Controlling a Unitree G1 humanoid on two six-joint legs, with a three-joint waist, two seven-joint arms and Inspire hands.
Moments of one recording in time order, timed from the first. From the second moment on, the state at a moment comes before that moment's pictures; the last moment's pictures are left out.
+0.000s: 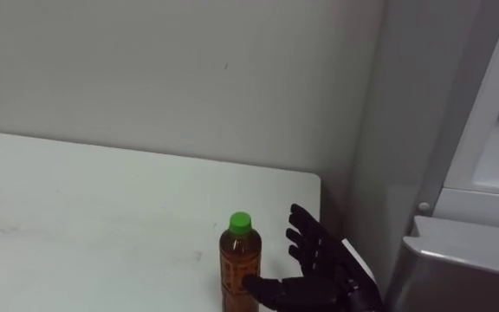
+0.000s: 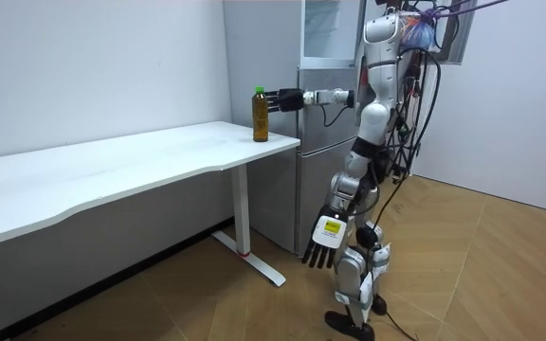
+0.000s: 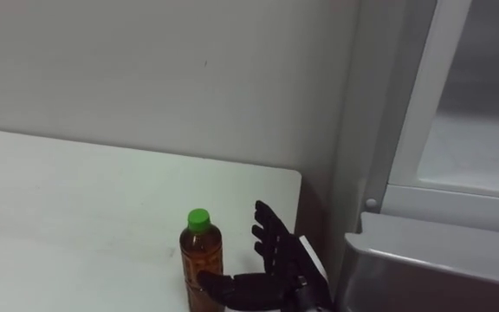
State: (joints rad) left arm 0.21 0.16 0.01 1.06 -0.36 0.07 0.11; right arm -0.16 -0.18 0.22 0.03 0.36 0.16 -0.07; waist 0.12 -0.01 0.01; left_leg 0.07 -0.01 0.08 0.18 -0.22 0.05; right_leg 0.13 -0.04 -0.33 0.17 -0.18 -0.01
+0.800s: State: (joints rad) left arm 0.21 0.15 0.03 1.04 -0.31 0.09 0.11; right arm -0.19 -0.18 0.21 0.20 0.39 0.16 -0.18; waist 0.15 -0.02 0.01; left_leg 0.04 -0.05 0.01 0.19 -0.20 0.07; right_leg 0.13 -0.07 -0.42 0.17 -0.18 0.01
